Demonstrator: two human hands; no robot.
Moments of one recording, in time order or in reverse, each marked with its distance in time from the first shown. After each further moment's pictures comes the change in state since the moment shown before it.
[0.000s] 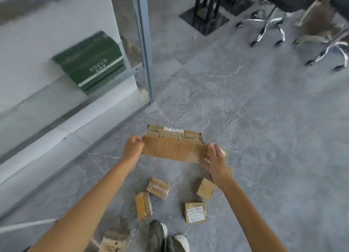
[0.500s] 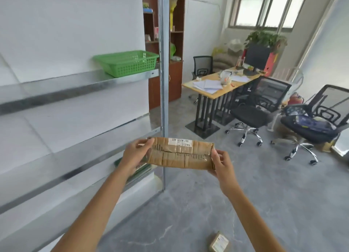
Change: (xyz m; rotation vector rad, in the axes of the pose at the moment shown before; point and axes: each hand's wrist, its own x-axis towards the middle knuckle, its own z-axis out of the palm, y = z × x) left_hand -0.343 0.328 -0.214 -0.233 -0.015 0.503; right_hand -0.294 -0.340 -0.010 0.096 -0.035 -0.620
